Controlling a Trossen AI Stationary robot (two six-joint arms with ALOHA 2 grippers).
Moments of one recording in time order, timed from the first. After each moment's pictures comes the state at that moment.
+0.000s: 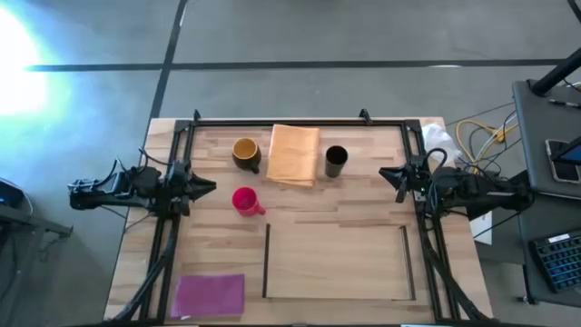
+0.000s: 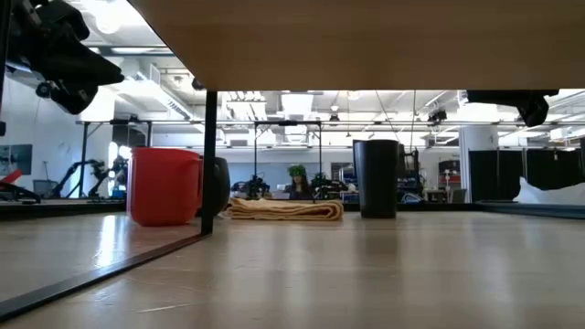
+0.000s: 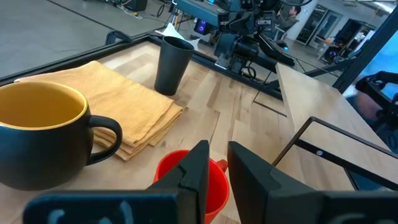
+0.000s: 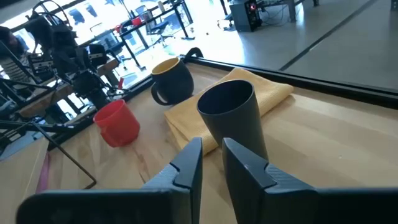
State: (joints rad) left arm -0.06 0.05 0.33 -0.55 -0.21 -0.41; right arm 0.04 0.03 0.26 -0.47 0.47 0.52
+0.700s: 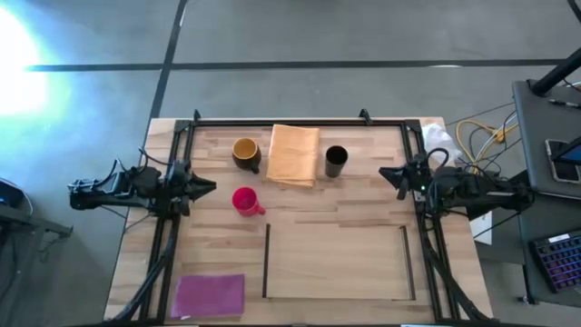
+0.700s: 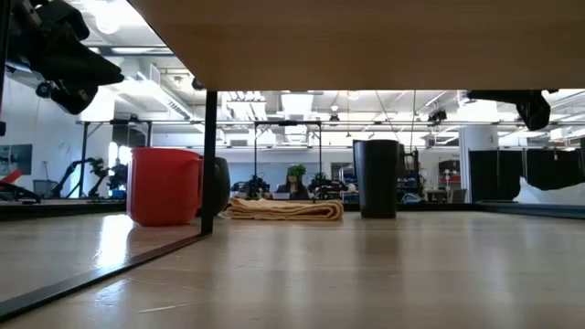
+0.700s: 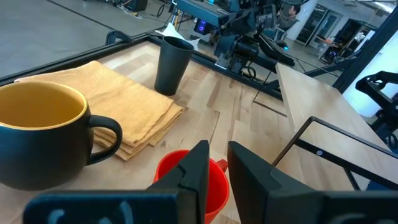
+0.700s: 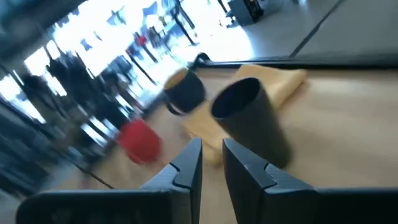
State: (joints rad) left arm -0.06 0.05 0.33 -0.55 -0.21 -0.41; right arm 0.04 0.03 0.26 -0.42 0.46 0.75
